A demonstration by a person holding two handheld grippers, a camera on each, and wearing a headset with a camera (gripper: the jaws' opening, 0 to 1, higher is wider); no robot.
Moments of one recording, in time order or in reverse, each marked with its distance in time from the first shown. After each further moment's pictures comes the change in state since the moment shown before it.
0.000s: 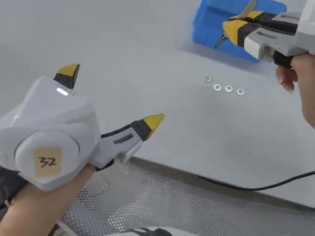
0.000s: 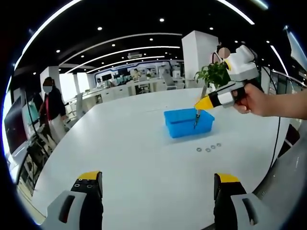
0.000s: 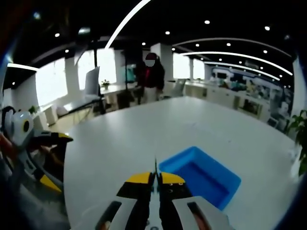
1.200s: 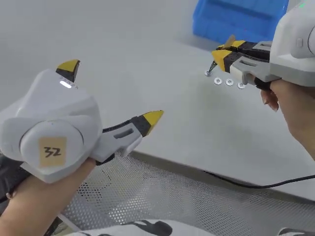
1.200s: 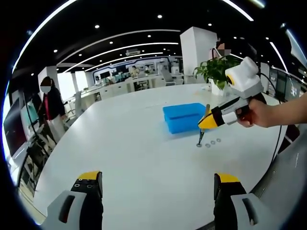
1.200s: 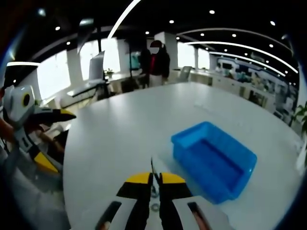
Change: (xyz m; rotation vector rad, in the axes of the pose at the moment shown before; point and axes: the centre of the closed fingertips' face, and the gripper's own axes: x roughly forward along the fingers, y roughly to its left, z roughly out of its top) left arm 0.000 -0.001 -0.007 0.018 0.038 -0.005; right arm 0.012 0.021 -0.054 -0.004 0.099 0.037
